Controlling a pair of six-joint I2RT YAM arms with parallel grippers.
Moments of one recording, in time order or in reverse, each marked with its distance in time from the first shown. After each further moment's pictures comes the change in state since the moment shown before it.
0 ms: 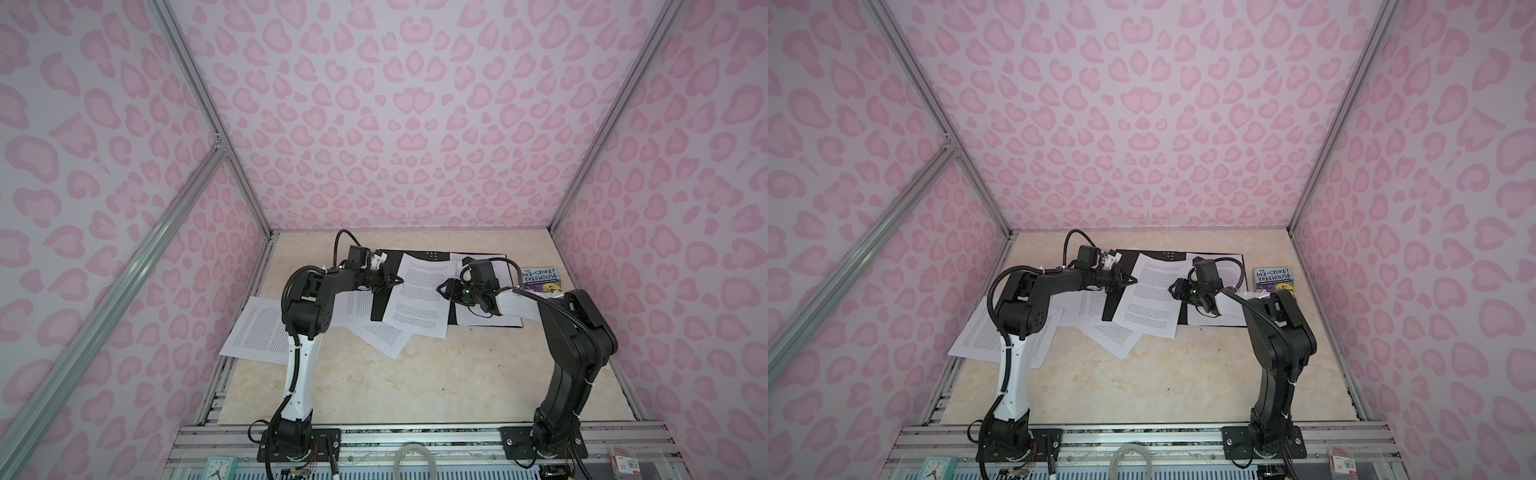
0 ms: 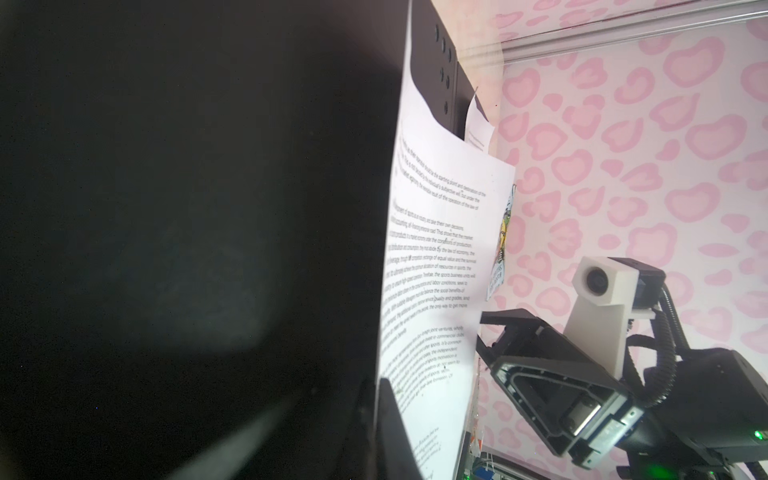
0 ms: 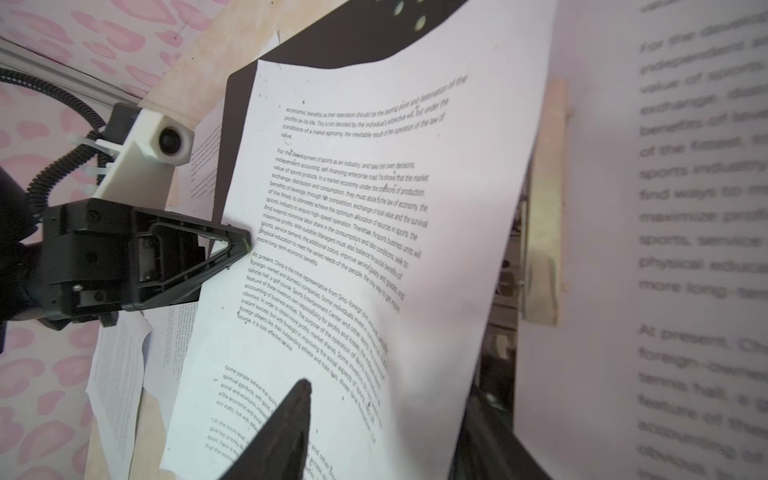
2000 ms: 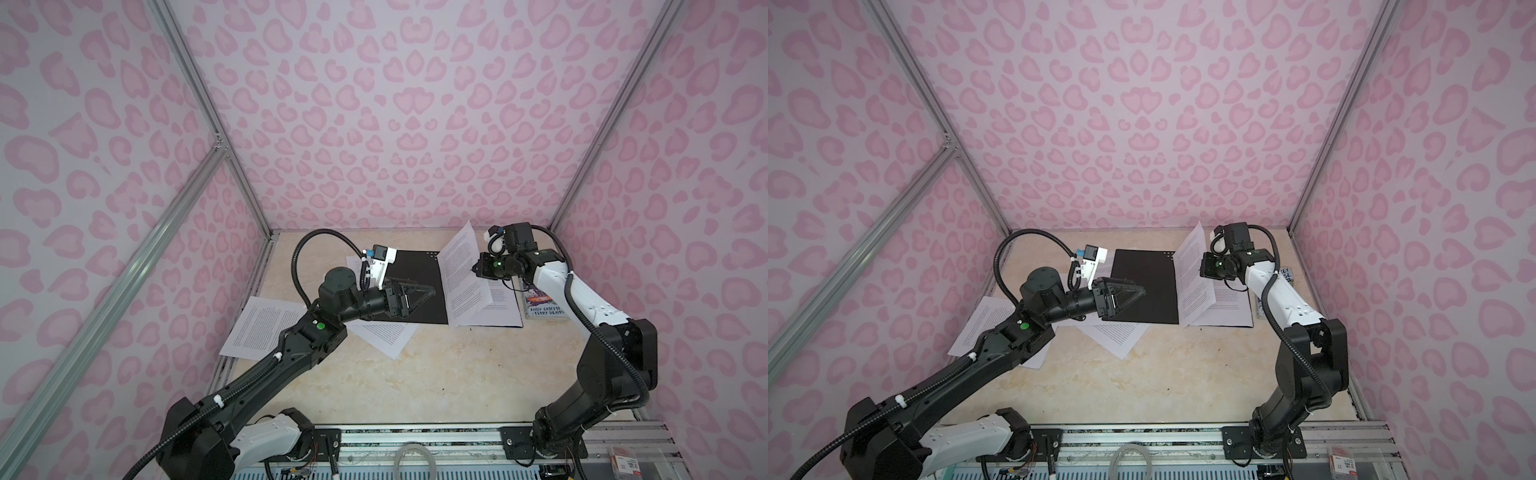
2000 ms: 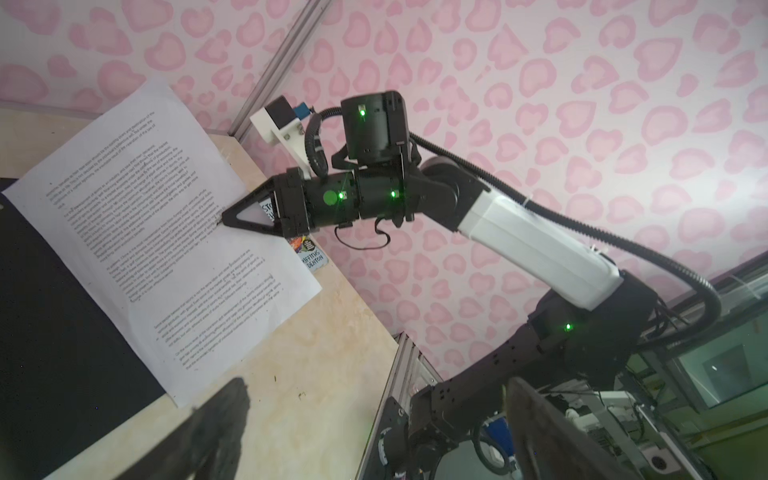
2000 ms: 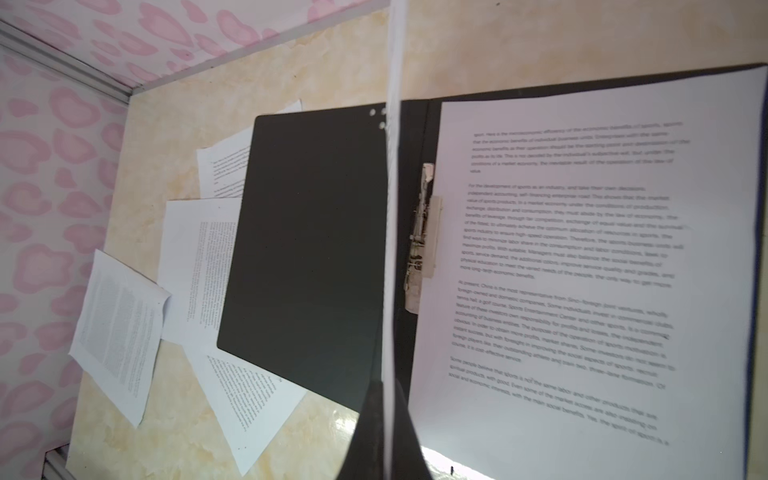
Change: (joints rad) left arm -0.409 -1.272 -0.702 0.176 -0.340 0.020; right arm -0.164 -0.225 0.364 -0.758 0.043 -0.311
